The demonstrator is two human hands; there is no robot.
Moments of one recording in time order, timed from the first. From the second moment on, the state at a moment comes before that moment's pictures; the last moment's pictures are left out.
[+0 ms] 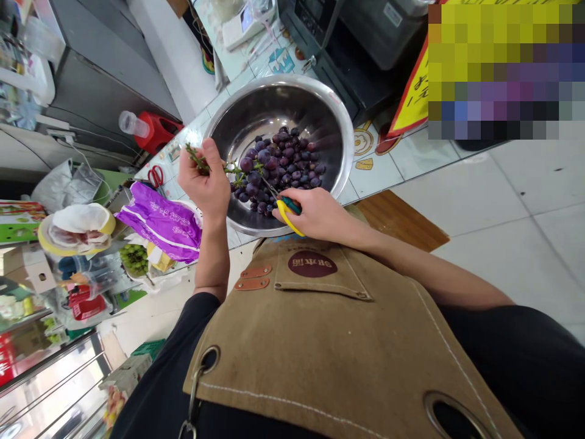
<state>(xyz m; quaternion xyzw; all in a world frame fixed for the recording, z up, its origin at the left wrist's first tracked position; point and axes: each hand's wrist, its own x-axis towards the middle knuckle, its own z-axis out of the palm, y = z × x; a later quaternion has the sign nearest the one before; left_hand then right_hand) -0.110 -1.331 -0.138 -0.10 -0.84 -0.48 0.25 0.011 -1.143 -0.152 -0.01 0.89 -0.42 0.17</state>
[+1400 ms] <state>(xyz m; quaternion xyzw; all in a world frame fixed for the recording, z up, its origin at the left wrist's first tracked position) -0.118 -1.321 -0.145 -0.09 -0.85 -0.42 0.29 -0.006 -1.144 -0.165 0.02 0.85 -0.49 0.20</state>
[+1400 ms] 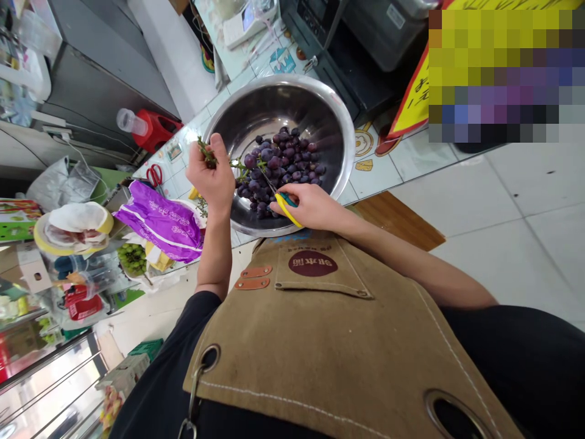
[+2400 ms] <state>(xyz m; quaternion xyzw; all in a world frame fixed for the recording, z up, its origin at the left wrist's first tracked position) -0.143 -1.333 -0.155 -0.12 -0.86 -0.45 0.21 -0.003 -1.131 -0.153 -0.07 0.92 -0.33 0.21</state>
